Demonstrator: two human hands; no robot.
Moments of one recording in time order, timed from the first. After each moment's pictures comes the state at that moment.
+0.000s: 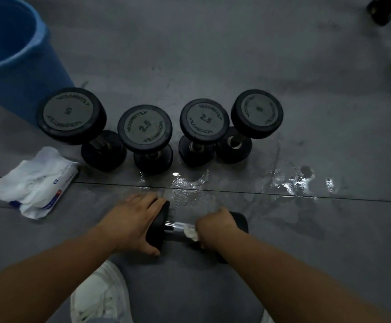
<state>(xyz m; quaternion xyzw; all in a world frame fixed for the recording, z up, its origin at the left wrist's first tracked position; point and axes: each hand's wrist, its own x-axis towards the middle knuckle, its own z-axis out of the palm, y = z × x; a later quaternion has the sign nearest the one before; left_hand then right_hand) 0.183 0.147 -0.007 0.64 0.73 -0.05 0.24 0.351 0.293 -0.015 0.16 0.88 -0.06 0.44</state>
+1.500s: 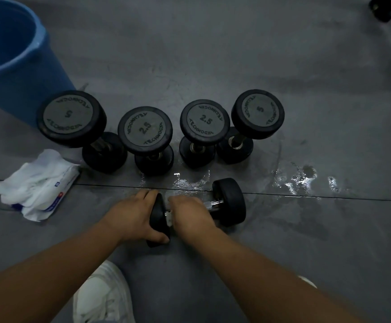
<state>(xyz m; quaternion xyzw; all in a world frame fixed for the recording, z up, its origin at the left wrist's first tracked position) 0.178 0.164 -0.007 0.51 0.79 -0.03 0.34 0.306 0.270 -0.018 0.24 0.93 -0.21 0.16</state>
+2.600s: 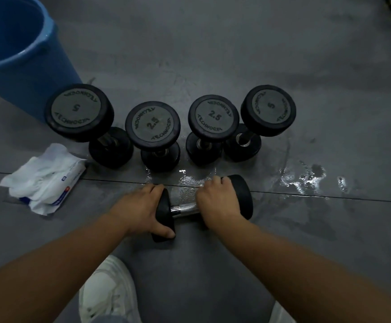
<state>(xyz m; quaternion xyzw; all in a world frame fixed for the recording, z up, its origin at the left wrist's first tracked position) 0.174 0.168 -0.002 0.50 0.79 -0.05 0.35 0.318 0.304 0.005 0.20 0.95 0.06 0.22</state>
